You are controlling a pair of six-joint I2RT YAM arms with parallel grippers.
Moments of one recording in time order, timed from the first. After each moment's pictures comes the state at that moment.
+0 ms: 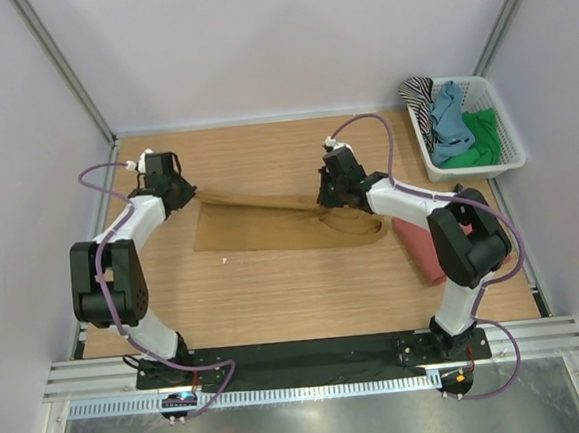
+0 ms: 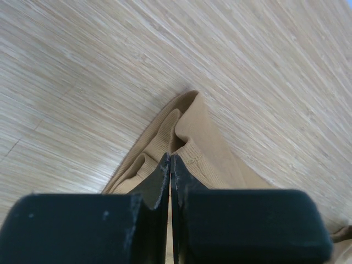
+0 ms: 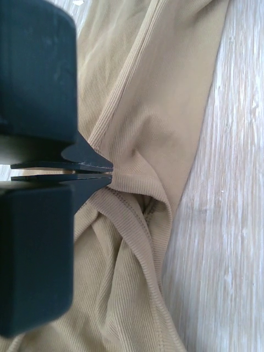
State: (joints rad) left arm -0.04 1.66 1.10 -0.21 -0.10 -0.72; right arm 0.53 1.78 1.16 -0.16 0.06 0.49
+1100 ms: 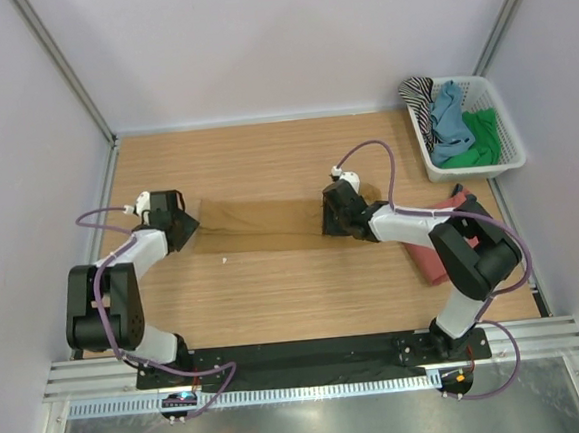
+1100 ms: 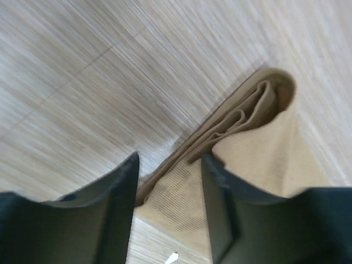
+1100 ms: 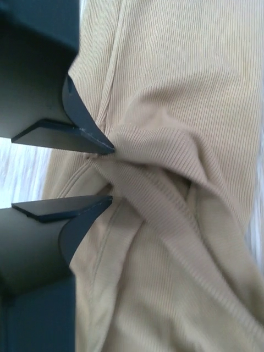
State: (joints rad) left arm -0.04 1.52 0.76 -0.15 -0.20 -0.85; right arm 0.62 1.70 0.90 -0.07 0.21 0.59
